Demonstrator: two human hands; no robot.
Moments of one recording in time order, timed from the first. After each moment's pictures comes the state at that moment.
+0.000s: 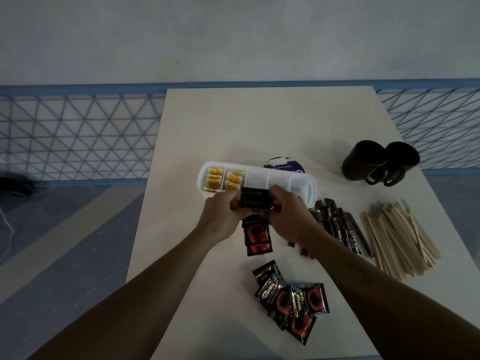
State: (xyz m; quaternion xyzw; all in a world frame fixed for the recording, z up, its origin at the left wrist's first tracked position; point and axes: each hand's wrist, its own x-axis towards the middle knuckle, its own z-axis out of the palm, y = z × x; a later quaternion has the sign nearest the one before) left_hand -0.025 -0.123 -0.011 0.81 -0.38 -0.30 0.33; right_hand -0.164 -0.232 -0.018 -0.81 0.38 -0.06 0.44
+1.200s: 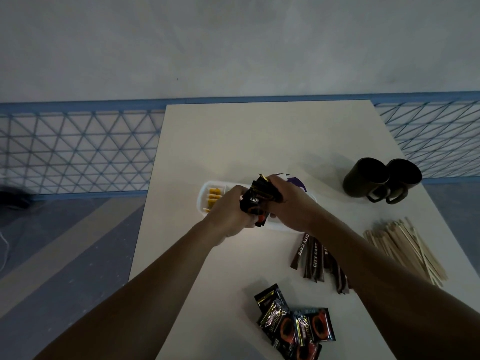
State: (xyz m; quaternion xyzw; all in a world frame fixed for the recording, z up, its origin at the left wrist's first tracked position) left_hand -0.001 -0.166 0.003 0.73 -0.29 -0.48 0.39; right_hand -0.133 -0.278 0.017 -0.83 0.34 -0.05 0.44
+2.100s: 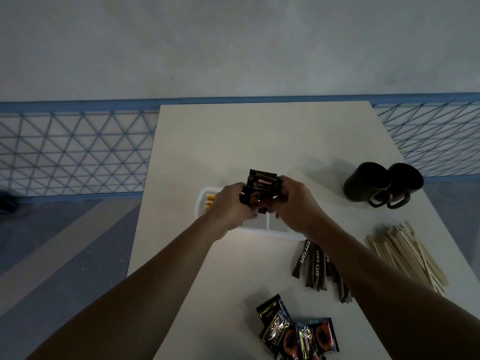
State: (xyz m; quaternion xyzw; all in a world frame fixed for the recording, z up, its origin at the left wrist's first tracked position) left_hand 0.019 -0.190 0.005 0.74 -0.33 -0.44 0.39; right_hand -0.120 -0.288 0.006 -0.77 0.40 -0.14 0.48
